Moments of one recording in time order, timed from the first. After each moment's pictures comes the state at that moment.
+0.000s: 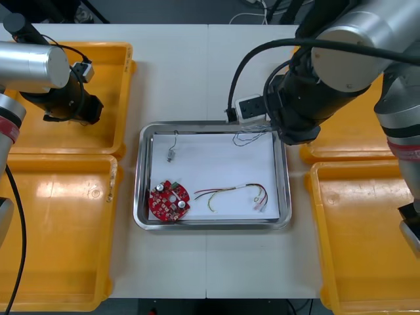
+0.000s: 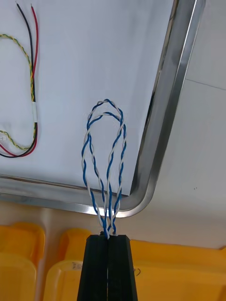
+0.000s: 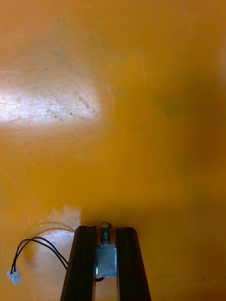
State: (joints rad) right arm -0.82 -0.46 0.29 -1.88 -0.70 1.92 2.61; left arm -0.85 0.54 -0.08 -1.02 0.49 1.32 -1.67
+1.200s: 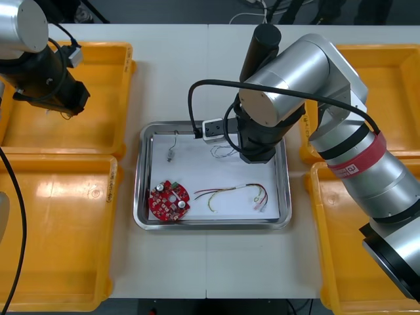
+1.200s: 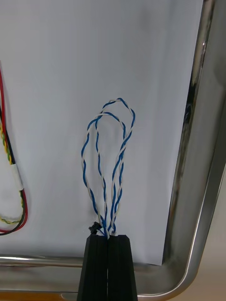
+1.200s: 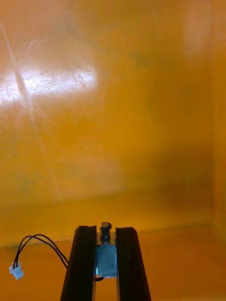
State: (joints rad) right arm -0.83 -0.31 0.46 -1.63 -0.50 1.75 2.46; left arm -0.85 0.54 0.03 -1.32 0.42 1.76 -1.67
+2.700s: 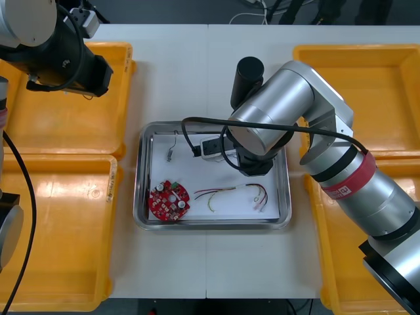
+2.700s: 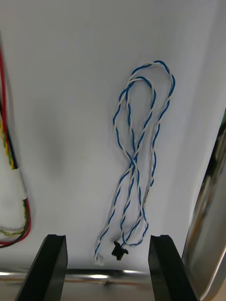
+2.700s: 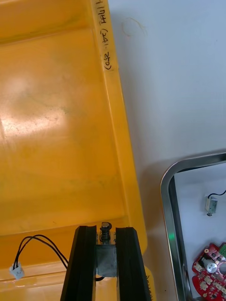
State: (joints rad) right arm -0.77 -0.31 0.55 -1.68 -0.39 1.73 2.46; left arm -0.81 0.49 0.00 -1.78 0.45 1.91 -1.41
